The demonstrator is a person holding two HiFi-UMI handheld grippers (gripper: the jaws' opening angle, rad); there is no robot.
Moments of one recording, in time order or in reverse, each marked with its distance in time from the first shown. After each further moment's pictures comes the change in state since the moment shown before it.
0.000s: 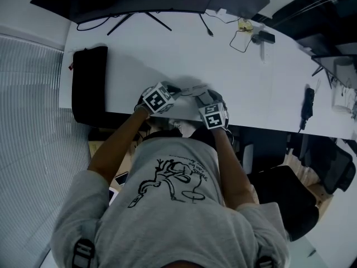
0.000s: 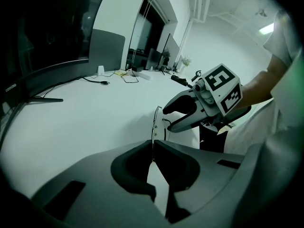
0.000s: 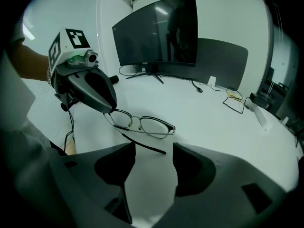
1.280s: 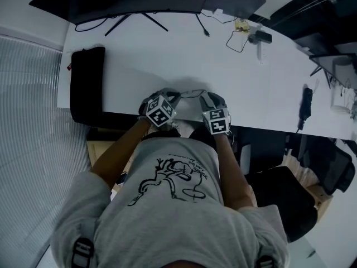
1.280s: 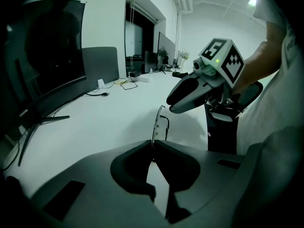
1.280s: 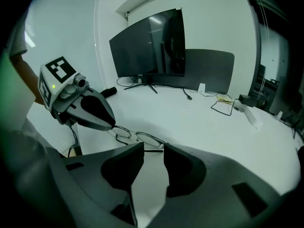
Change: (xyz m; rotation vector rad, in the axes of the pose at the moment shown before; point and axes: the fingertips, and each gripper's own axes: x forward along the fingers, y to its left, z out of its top) left arm 0.014 -0.019 0.002 0.156 -0.051 0.194; right arm -0.035 -0.019 0.002 0.045 -0.101 -0.011
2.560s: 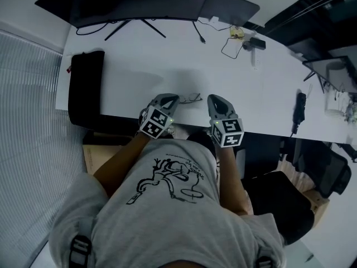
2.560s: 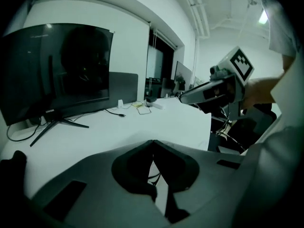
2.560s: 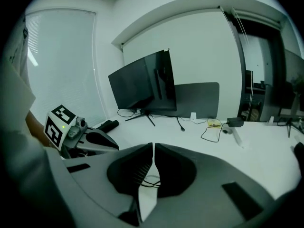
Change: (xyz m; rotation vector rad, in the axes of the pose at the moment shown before) left arm -0.060 0.000 0.059 -0.222 -0.260 0.138; right arm -0.100 -0.009 0.095 0.117 -0.248 0.013
